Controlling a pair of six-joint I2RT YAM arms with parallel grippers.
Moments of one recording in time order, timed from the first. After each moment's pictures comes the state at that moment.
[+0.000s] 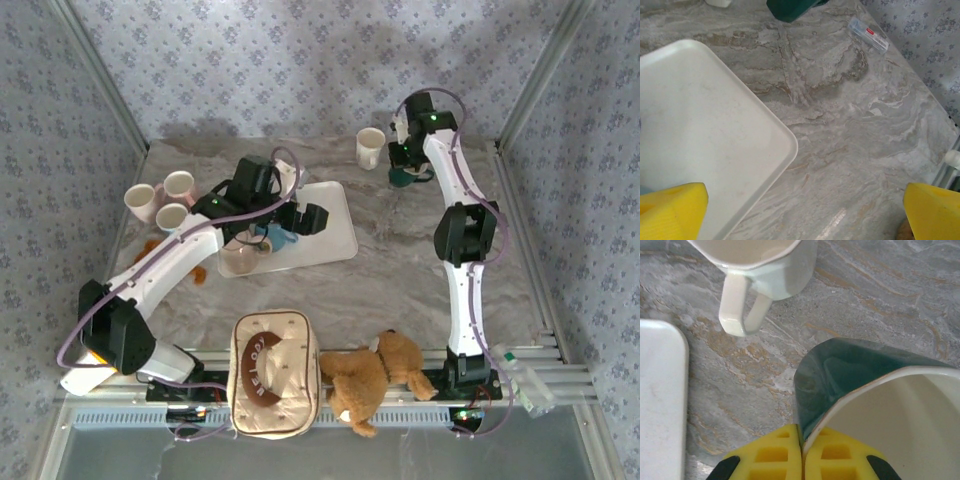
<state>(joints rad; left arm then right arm) -0.59 1.45 1.30 -0.52 0.36 -0.21 0.15 2.41 2.49 -1.20 -0.09 -0.08</state>
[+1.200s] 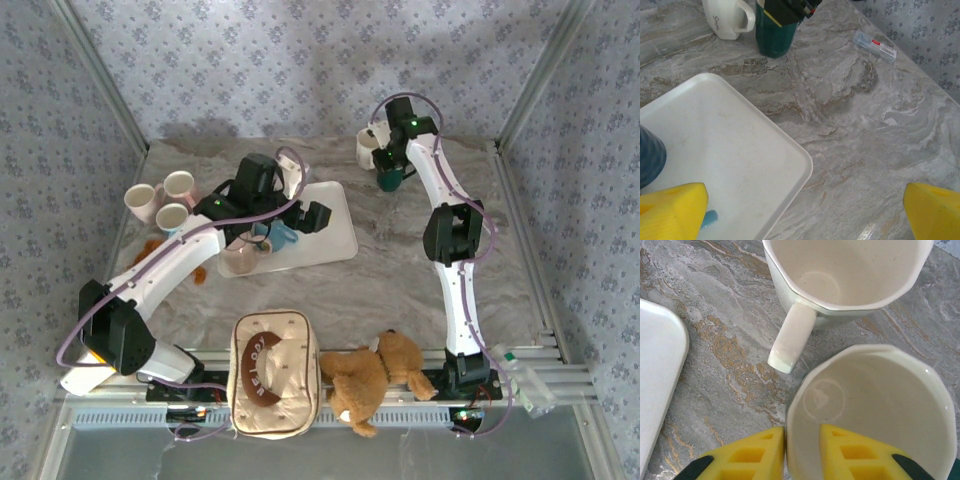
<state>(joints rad) -0.61 1.46 1.32 -0.48 0.30 -0.14 0.22 2.47 2.53 -1.12 -0.04 -0.31</state>
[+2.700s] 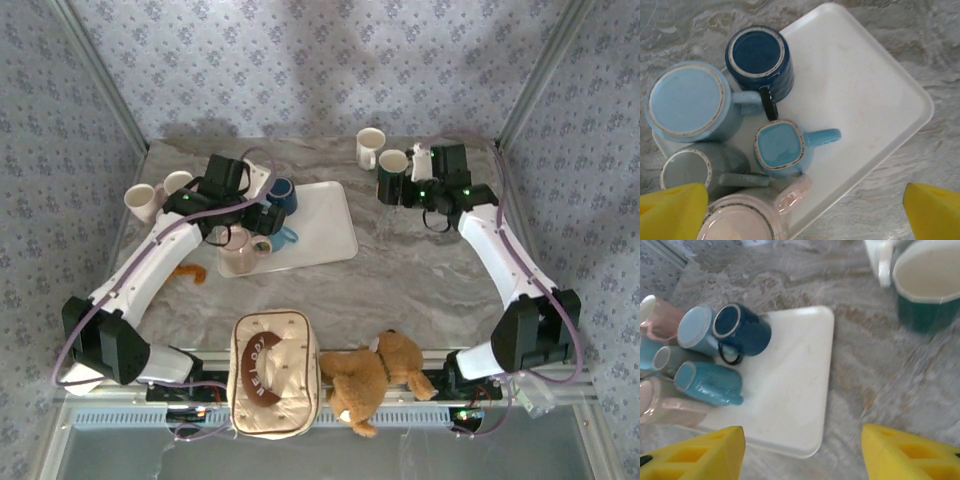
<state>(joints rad) -0.44 1.40 1.32 -0.79 0.05 0.05 0.21 1.41 1.26 -0.57 -0.40 0.25</state>
